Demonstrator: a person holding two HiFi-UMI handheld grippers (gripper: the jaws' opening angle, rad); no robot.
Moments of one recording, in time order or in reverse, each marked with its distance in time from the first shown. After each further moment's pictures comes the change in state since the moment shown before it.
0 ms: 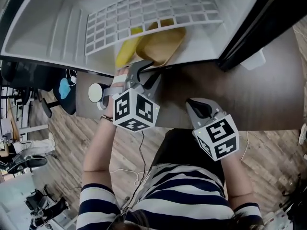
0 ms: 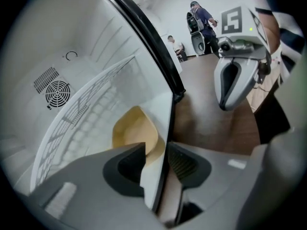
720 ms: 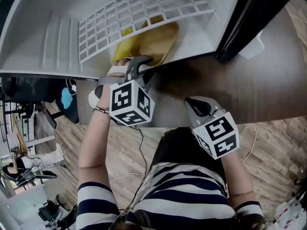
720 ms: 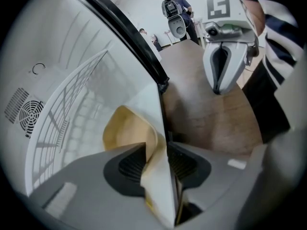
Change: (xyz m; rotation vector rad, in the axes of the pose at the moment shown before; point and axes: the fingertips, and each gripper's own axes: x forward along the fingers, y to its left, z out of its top) left arm 0.022 -0.003 -0.008 0.291 0.066 -0.137; right arm 0.011 0.001 -0.010 0.075 -0.026 -0.032
